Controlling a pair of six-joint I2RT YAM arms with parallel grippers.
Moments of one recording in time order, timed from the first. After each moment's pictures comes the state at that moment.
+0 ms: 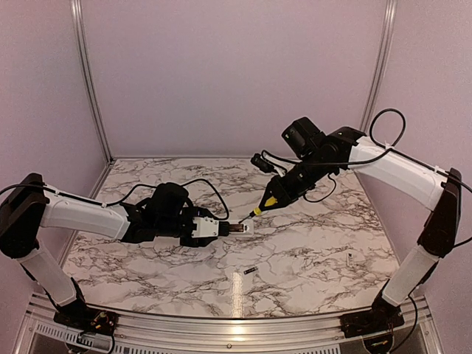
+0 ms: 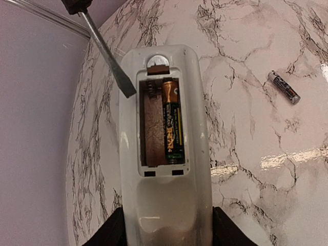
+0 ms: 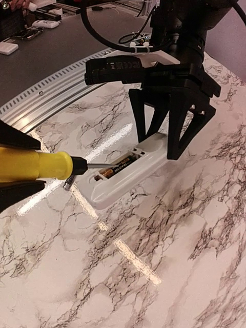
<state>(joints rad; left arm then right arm) -0.88 1.62 0.84 0.19 0.11 0.95 0.72 1.64 1.56 -0.97 -0.47 0.08</state>
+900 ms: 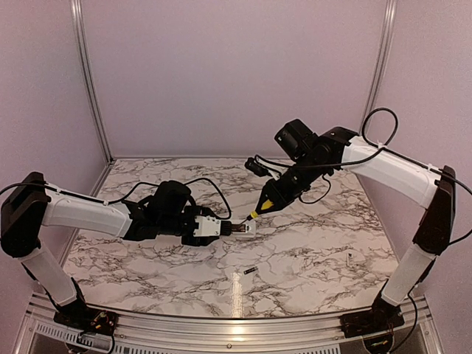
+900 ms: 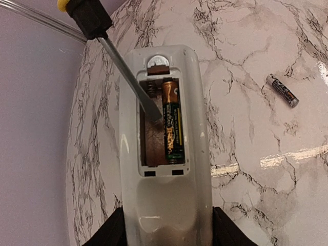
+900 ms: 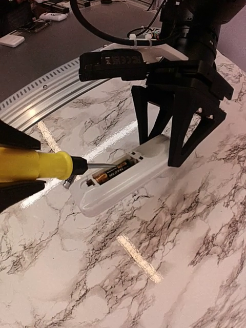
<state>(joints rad) -0.88 1.63 0.87 0.15 0.13 0.96 0.74 1.68 1.59 -1.00 -0.44 0.04</state>
